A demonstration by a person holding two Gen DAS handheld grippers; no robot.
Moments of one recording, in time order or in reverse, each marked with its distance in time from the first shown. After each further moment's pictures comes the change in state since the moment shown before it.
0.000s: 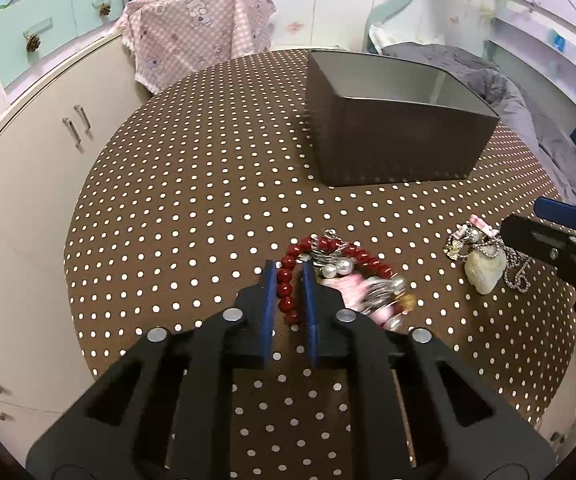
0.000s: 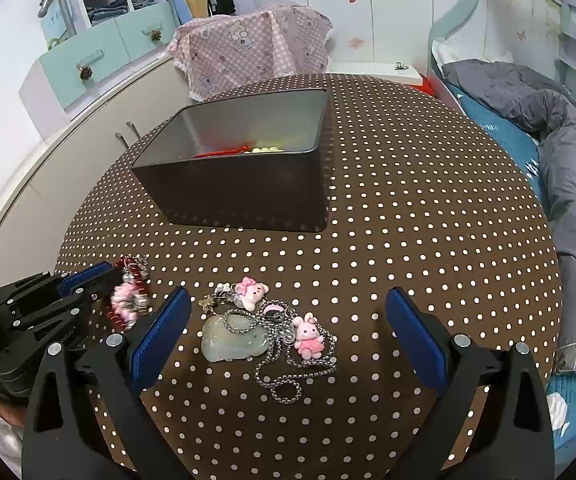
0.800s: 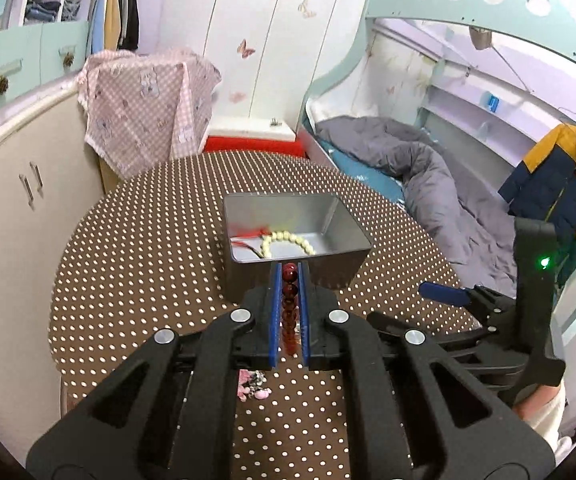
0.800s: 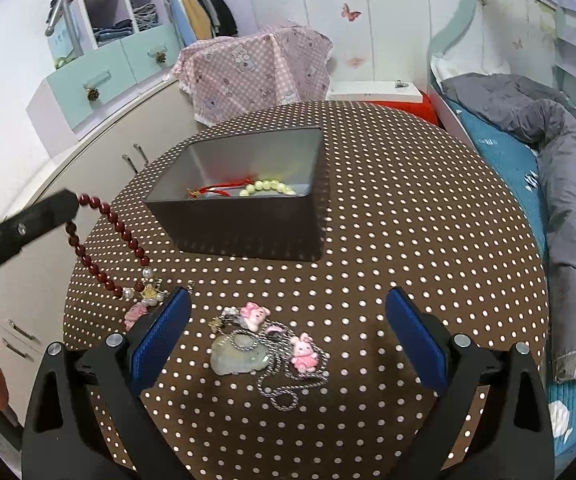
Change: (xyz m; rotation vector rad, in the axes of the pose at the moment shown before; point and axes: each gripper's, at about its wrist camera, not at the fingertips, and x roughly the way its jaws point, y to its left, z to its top) left arm -0.080 -0.013 0.048 -0.015 -0.258 -0.250; right arm -0.019 -0.001 0.011 -0.008 -0.074 0.027
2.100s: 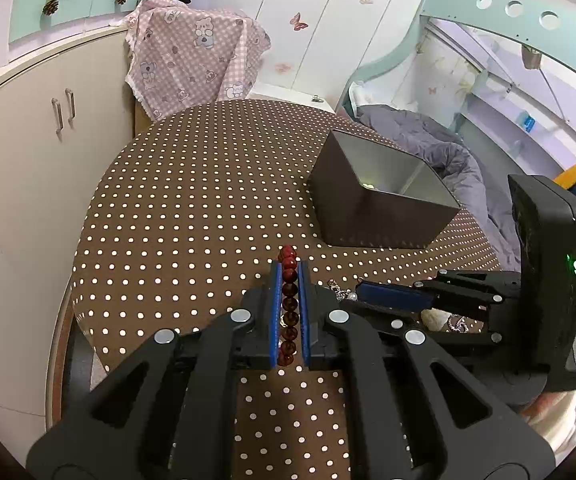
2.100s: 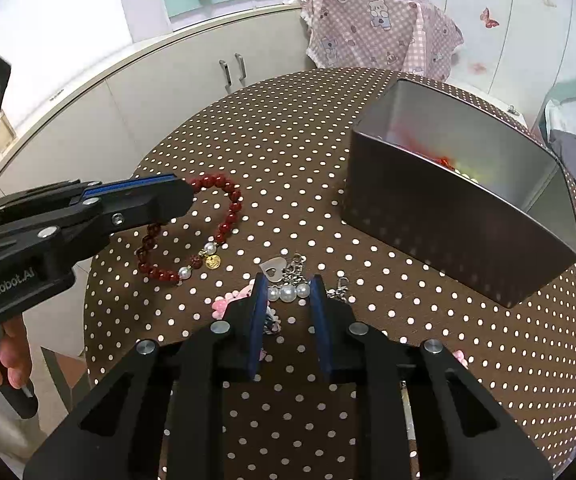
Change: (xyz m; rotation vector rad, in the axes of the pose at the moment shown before) left arm 0.017 0.083 -0.049 -0.169 0.083 0.047; right arm 0.074 0.108 -0.004 -0.368 0.191 0.162
